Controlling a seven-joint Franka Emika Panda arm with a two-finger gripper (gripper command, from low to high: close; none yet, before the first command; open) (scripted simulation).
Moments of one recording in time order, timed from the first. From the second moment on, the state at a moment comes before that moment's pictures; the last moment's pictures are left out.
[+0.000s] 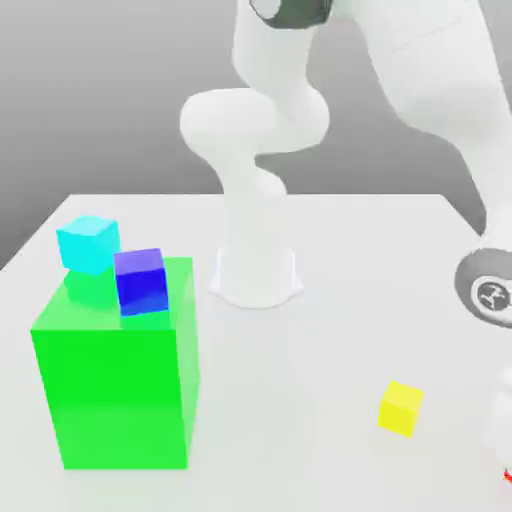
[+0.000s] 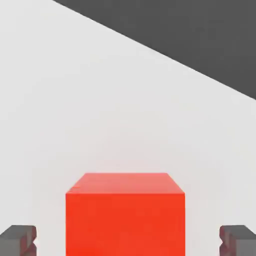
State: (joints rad) arm 0.29 0.60 0.33 -2.11 -0.40 2.66 1.25
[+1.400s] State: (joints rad) arm -0.28 -0.41 -0.05 -2.56 -0.02 2.14 1.38
